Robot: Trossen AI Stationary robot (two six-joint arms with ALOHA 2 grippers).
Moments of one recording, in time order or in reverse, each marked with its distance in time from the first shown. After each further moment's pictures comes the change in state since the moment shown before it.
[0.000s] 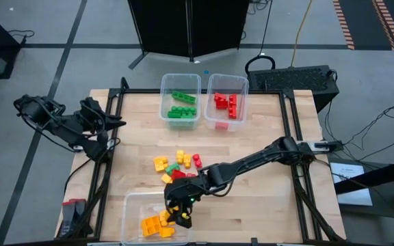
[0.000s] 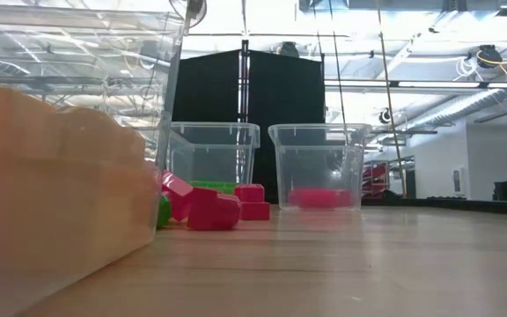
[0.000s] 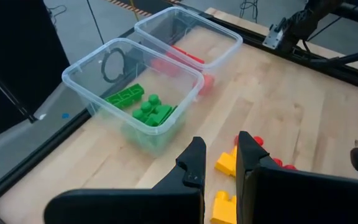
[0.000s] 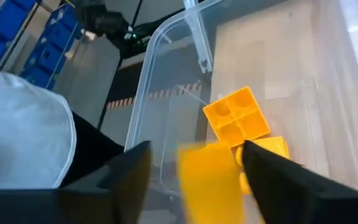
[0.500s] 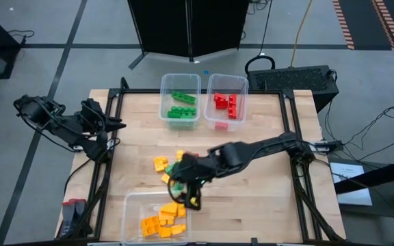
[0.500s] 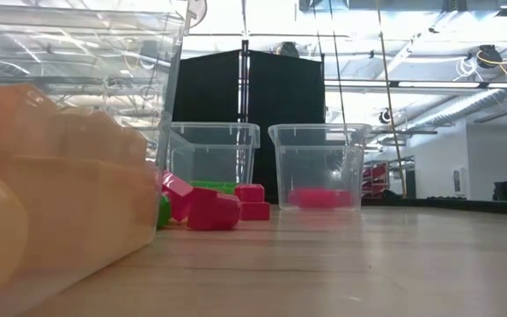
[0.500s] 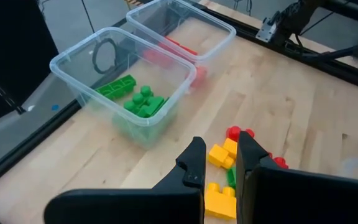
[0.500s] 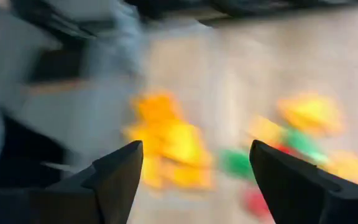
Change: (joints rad) left arm 0.000 0.000 0.000 -0.002 0.046 -0.025; right arm -0.041 -0.064 0.390 -0.662 0.224 -0.206
